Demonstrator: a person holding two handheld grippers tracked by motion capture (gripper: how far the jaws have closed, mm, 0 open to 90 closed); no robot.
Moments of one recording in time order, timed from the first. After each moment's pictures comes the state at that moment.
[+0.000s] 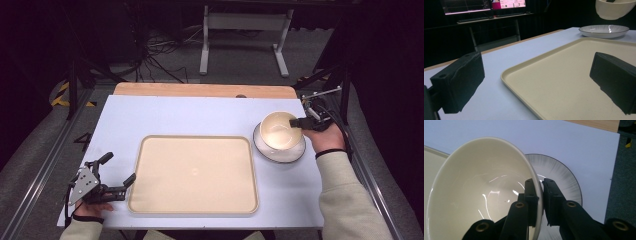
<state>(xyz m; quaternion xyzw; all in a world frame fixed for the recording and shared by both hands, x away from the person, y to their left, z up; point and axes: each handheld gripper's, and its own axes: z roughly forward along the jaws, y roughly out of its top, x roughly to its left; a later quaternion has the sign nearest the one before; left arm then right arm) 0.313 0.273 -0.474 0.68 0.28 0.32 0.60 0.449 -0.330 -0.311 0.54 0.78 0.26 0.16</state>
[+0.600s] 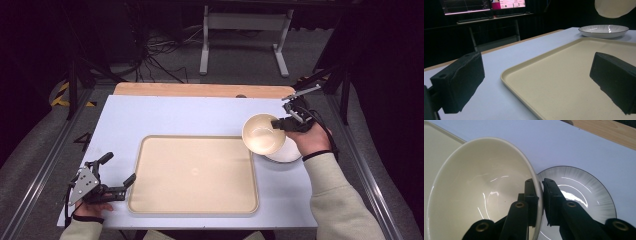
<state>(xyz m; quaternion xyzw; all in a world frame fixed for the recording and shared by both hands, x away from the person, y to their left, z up) 0.313 0.273 -0.474 0.68 0.28 0.32 0.60 0.438 -0.274 -0.299 0.48 0.82 0.27 0.15</state>
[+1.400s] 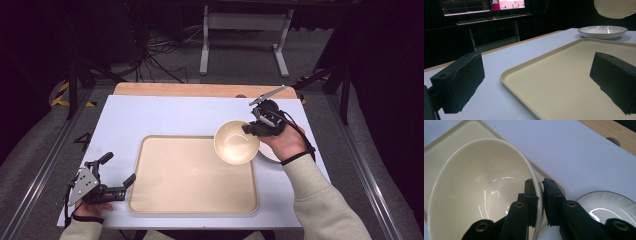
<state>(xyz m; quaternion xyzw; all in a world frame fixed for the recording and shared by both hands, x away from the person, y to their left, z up) 0.313 0.273 -0.474 0.68 0.27 0.32 0.60 0.423 -0.196 -0.291 0.38 0.87 0.28 0.13</state>
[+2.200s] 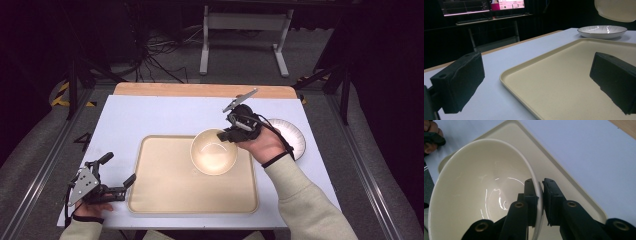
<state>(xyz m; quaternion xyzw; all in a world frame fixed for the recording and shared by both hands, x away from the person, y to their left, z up) 0.313 0.273 -0.474 0.68 0.27 0.32 0.60 0.418 -0.141 -0.297 0.31 0.90 0.30 0.07</state>
